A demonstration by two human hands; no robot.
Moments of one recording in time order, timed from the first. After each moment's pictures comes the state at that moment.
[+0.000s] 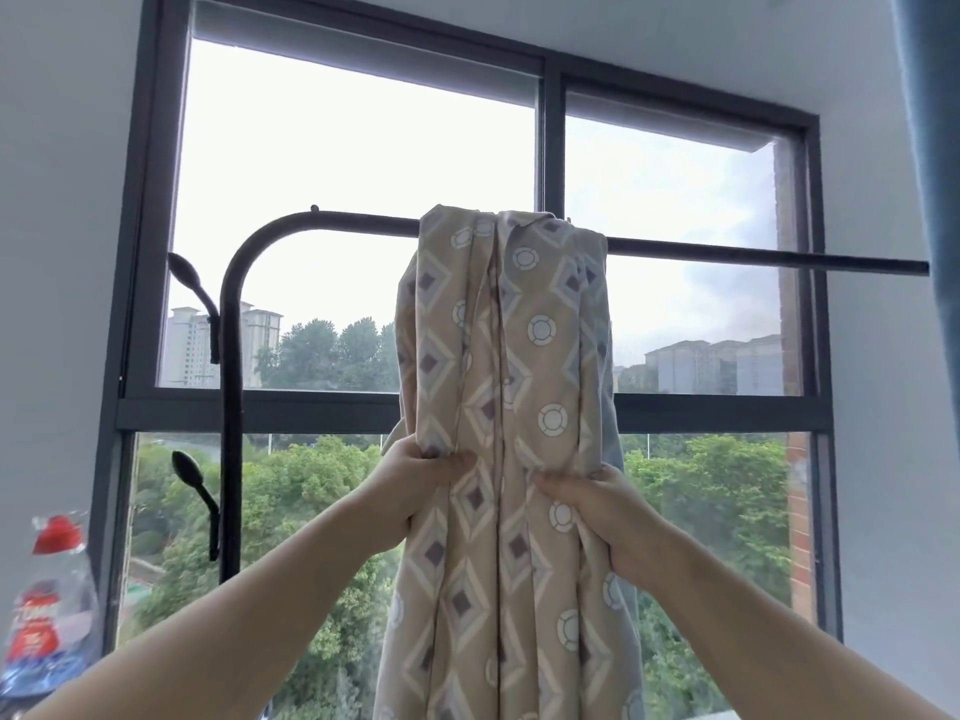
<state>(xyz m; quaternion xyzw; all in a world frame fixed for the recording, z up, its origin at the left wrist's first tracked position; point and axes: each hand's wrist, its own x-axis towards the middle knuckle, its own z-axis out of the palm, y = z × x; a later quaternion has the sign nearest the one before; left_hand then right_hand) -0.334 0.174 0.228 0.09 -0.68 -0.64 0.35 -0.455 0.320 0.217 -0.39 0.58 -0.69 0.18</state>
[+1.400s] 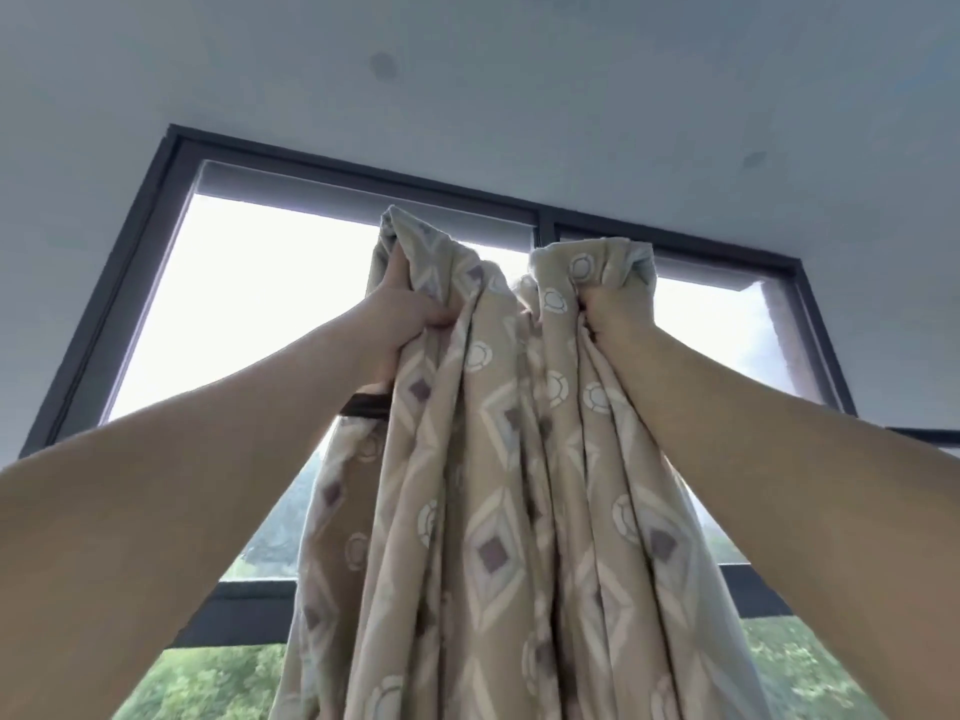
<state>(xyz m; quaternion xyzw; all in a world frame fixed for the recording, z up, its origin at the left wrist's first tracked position) -0.383 0.104 0.512 -0.09 -0.72 -0.44 0.53 -0.534 0.214 0.541 -0.43 0.41 -0.78 -0.19</state>
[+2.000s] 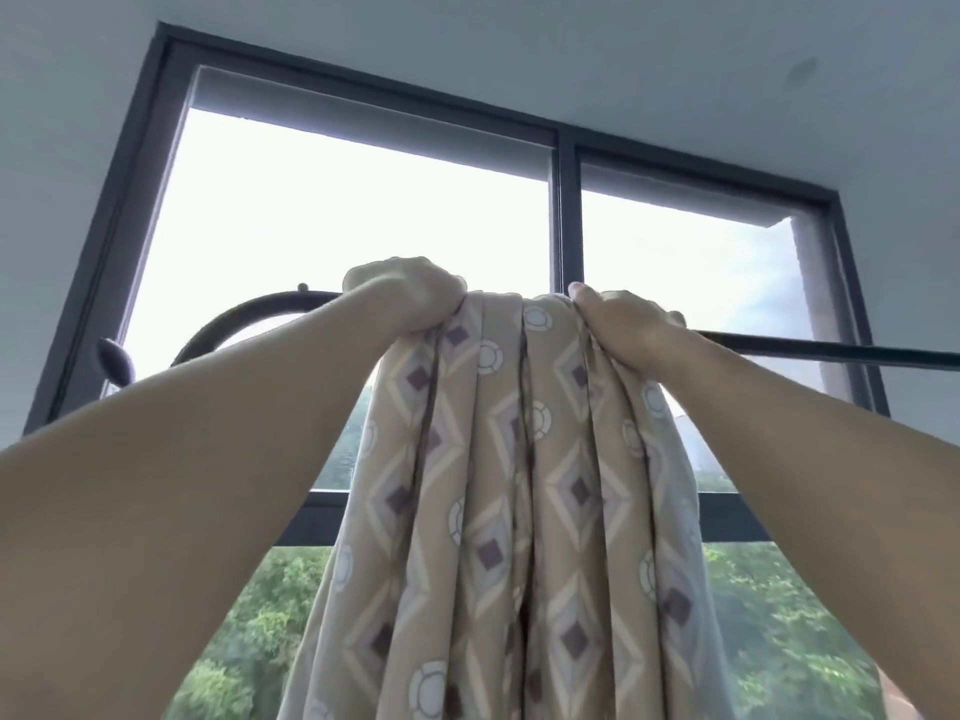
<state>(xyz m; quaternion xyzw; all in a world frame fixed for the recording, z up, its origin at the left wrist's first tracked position) -0.406 0.086 0.481 0.37 -0.83 0.02 0.41 -0.552 0.205 0.462 -0.39 0.79 -0.36 -0.30</state>
